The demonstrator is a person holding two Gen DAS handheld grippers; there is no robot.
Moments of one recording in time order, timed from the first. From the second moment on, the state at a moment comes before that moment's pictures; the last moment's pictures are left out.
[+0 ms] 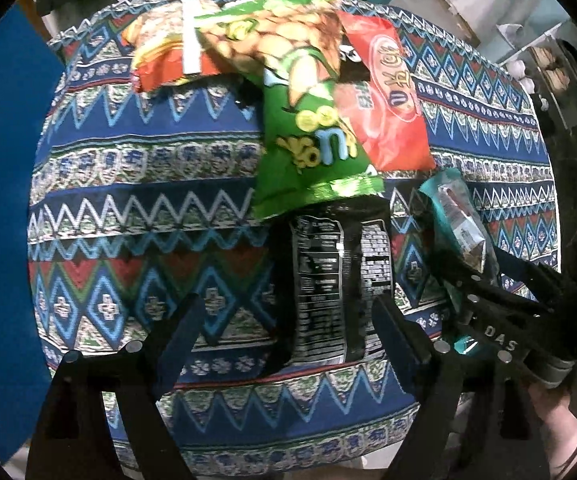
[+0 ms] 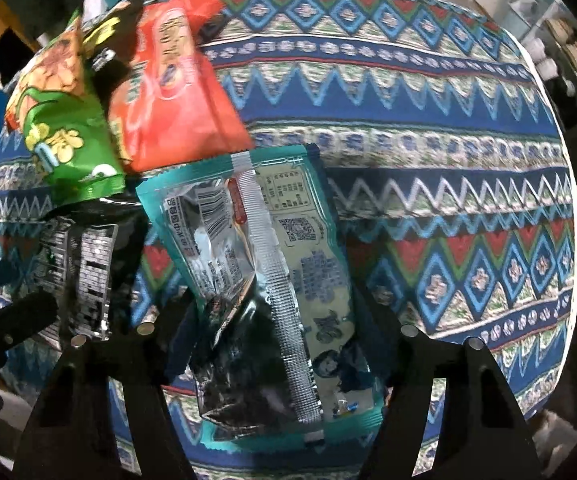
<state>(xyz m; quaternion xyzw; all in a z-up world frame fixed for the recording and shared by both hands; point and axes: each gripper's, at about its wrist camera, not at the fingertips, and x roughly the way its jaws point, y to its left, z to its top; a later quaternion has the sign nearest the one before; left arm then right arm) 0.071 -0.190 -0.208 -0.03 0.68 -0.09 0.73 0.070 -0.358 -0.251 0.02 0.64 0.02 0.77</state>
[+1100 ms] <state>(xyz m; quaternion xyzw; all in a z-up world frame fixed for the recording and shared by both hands) 0.075 -0.254 -0.234 -0.02 0.67 -0.10 0.74 0.050 -0.419 -0.234 0.06 0.62 0.01 0.78</state>
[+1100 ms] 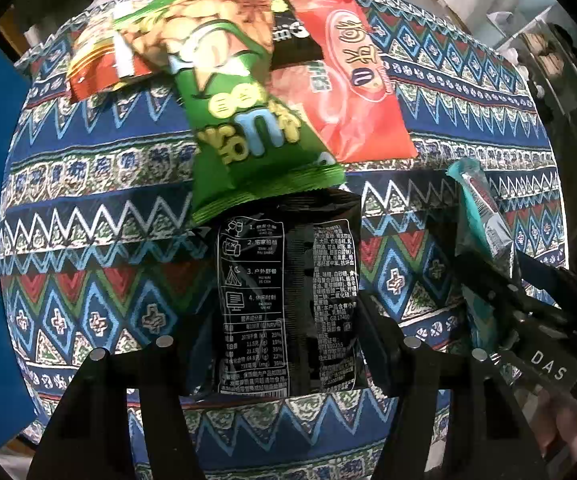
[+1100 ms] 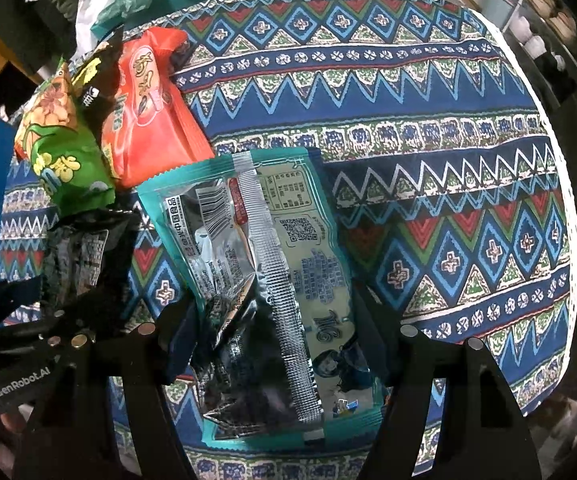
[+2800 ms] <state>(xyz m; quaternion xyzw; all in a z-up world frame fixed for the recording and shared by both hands) 0.030 -0.108 -0.102 -0.02 0.55 -0.06 0.83 0.042 -0.288 -0.129 0.02 0.54 0.11 0.83</state>
